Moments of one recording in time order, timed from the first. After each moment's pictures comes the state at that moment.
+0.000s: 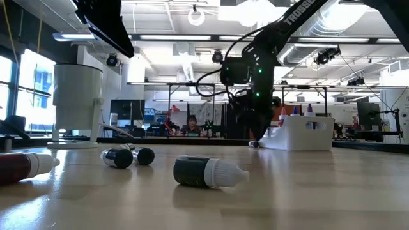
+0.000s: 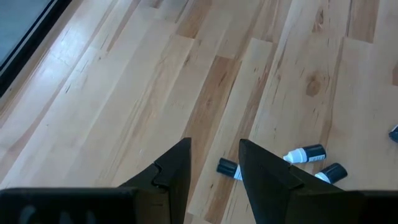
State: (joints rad) left arm -0.32 1.21 1.01 -0.75 -0.50 -0.51; right arm -0.44 1.94 1.28 -0.71 0.42 0.13
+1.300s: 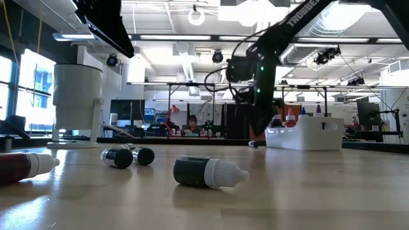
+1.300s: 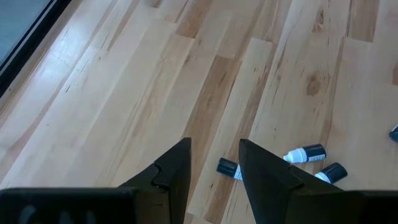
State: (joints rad) left arm -0.32 1.21 1.01 -0.75 -0.50 -0.51; right arm -0.54 1.91 1.29 -0.68 0.29 0.16
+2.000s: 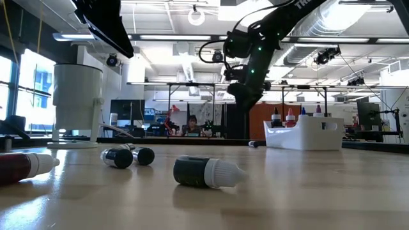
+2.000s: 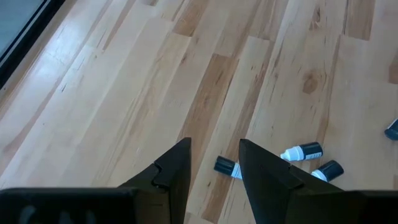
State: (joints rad) left arm -0.32 1.21 1.01 -0.75 -0.49 -0.51; right arm -0.49 1.81 1.33 -0.57 0.32 0.00
